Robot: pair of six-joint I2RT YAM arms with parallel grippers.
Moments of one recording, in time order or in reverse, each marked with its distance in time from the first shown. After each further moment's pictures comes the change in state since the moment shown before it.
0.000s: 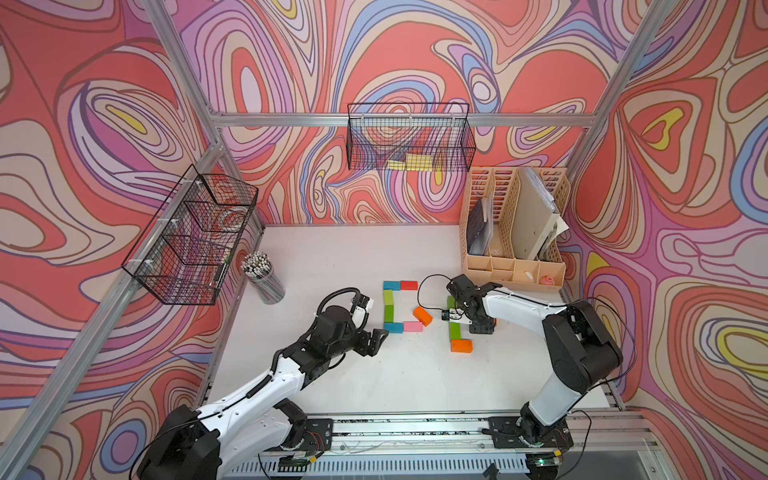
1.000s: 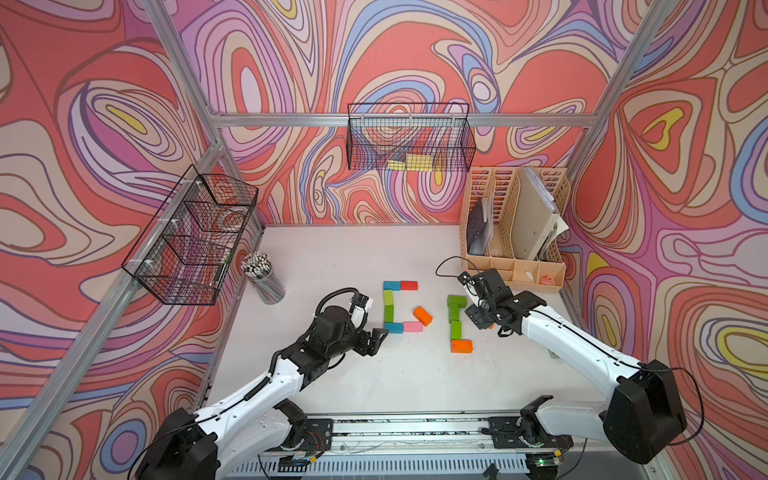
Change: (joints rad) left arm 0.000 -0.018 0.000 -0.001 0.000 -0.009; right arm -0.012 -0.404 -0.072 0.088 -0.151 0.762
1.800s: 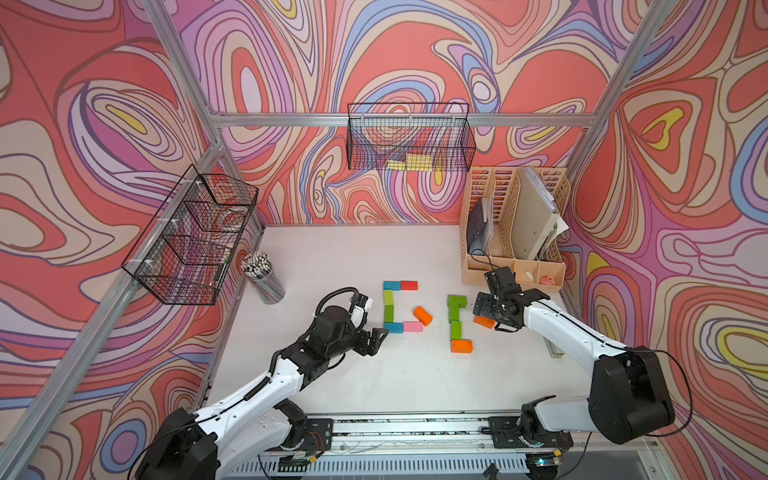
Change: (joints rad) left arm 0.000 0.000 0.000 -0.003 0.000 -0.014; right arm -0.205 0.072 -0.074 0.073 -0.132 0.782
